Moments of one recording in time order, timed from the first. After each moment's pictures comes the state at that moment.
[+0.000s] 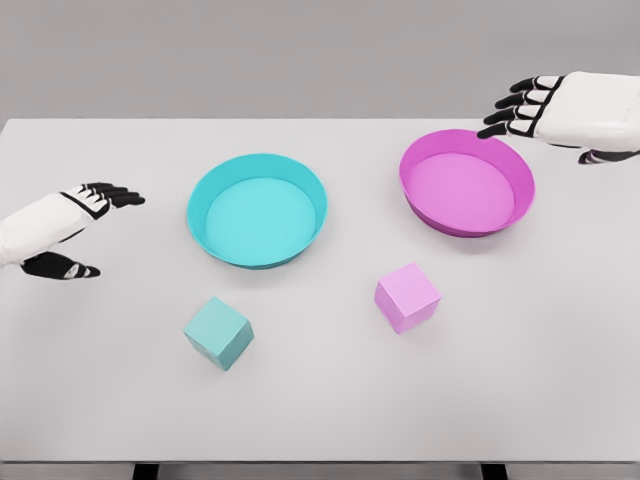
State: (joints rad) left arm -0.15 0.92 -0.25 -1.49 -0.30 -0.61 -0.23; right arm -0.86 -1.08 0.62 -1.67 0.39 -0.61 0.61
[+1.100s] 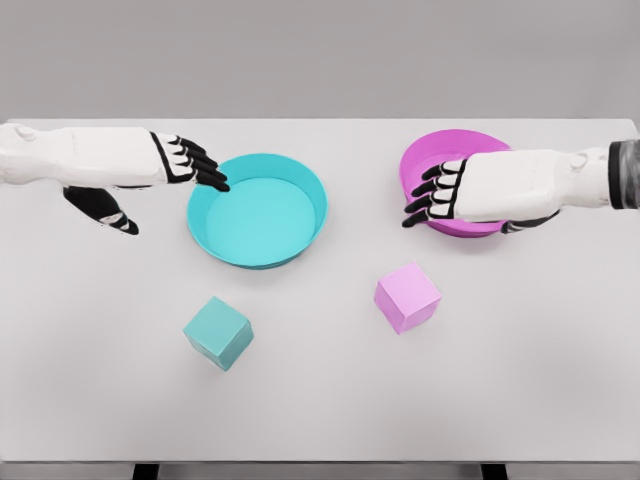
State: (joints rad) left arm -1.02 1.05 -0.97 -1.63 0.06 -0.61 -0.61; right arm -1.03 -1.04 1.00 -1.76 0.24 -0.61 0.61
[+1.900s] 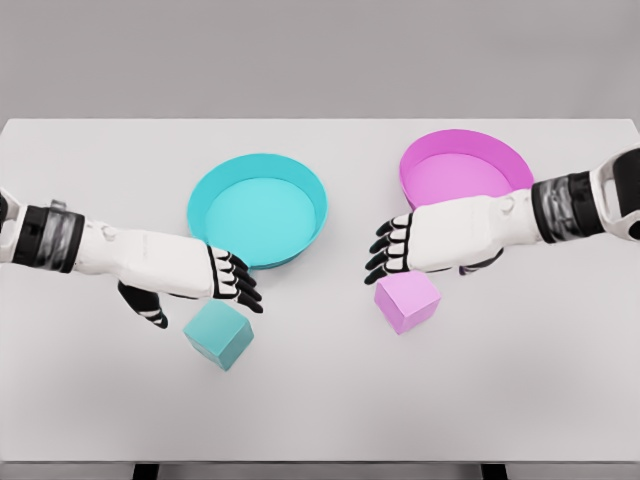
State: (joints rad) left arm -1.02 1.02 -1.24 -1.74 -0.05 -0.61 -0.61; right arm -1.11 -0.94 1.21 -1.76 0.26 -0.61 0.61
